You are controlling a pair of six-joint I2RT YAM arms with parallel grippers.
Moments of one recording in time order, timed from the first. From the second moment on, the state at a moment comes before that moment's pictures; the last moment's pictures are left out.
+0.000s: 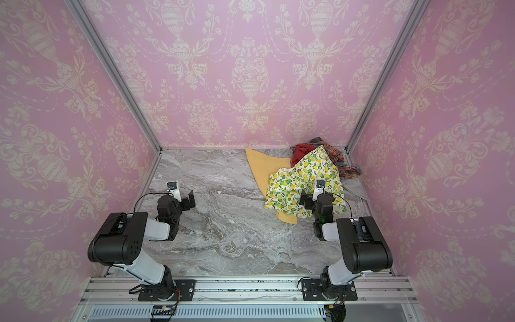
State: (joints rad) left arm 0.04 1.63 0.35 0.95 -0.08 -0.03; right arm 0.03 1.55 0.35 0.88 0.09 0.07
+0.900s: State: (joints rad) left arm -0.18 1.47 0.61 0.45 -0.28 0.04; right arm 0.17 1.29 0.38 0.65 0.30 -0.02
